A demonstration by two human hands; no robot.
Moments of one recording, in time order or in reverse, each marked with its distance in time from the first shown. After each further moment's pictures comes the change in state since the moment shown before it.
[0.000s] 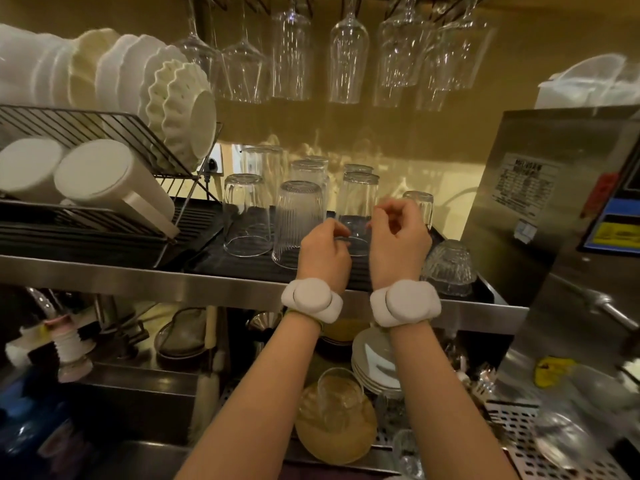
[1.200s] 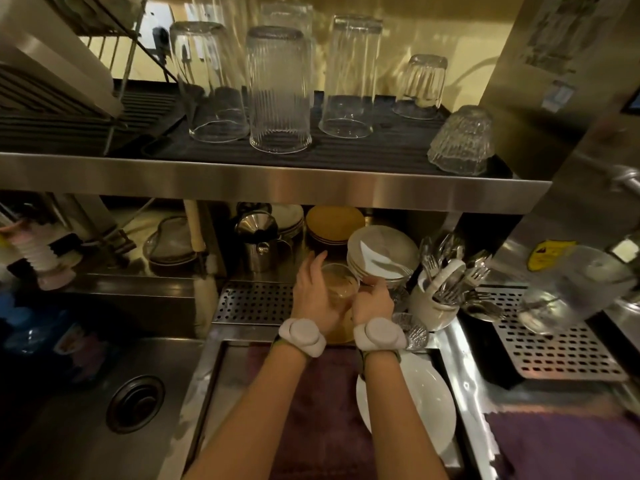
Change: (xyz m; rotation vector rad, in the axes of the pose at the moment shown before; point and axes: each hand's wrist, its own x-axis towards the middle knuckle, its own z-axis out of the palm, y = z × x) left_hand -0.169 -0.149 0.051 0.173 -0.421 -0.256; right_hand -0.175 0.155 -0.050 -0.491 -0.233 0.869
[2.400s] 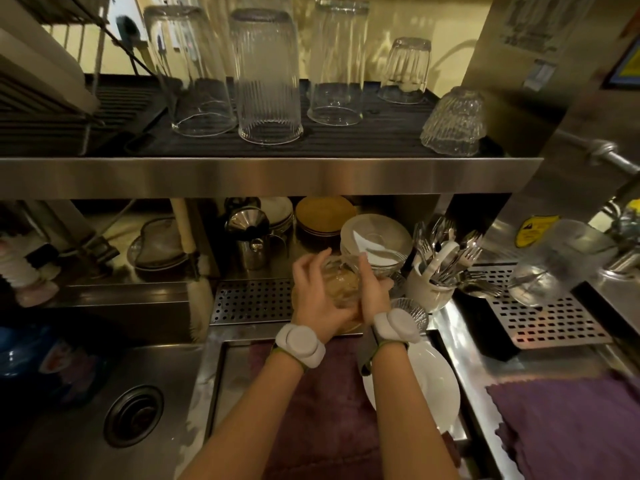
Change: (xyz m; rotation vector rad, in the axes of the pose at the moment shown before) left_hand -0.020 -0.003 -0.004 -0.123 0.091 0.153; right_hand -0.010 -0.003 -0.005 0.443 -0.087 0.285
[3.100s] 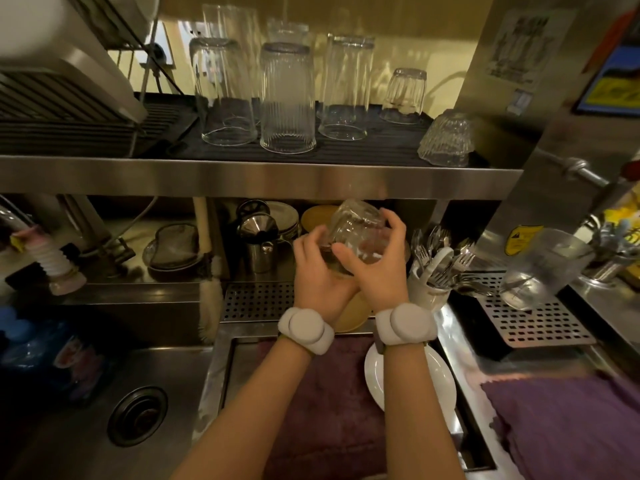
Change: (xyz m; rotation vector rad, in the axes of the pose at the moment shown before) left_hand 0.004 0.048 -0.036 -0.181 0.178 0.064; right_hand -0.070 -0.046 -0.008 -0.167 -0.156 -0.818
